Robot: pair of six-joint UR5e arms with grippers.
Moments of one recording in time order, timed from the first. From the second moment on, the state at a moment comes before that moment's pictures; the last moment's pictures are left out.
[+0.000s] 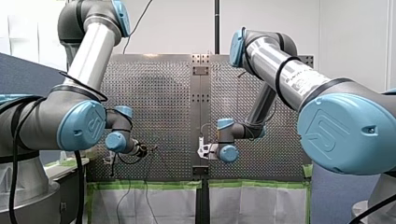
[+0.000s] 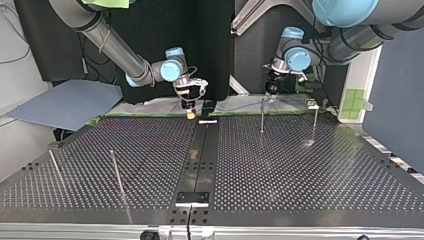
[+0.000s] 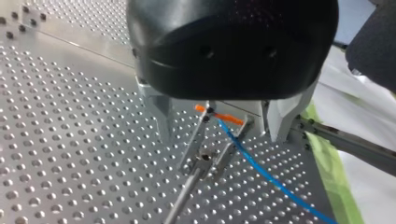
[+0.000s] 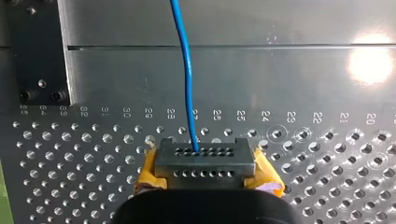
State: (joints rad) left arm 0.00 -2.15 -2.16 -2.28 -1.38 -1.68; right arm 2.19 -0.57 1.41 -0.72 1.61 1.60
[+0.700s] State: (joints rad) left arm -0.02 -2.15 -2.16 -2.27 -1.41 -1.69; right arm 2.19 -0.57 1.41 -0.72 1.59 1.60
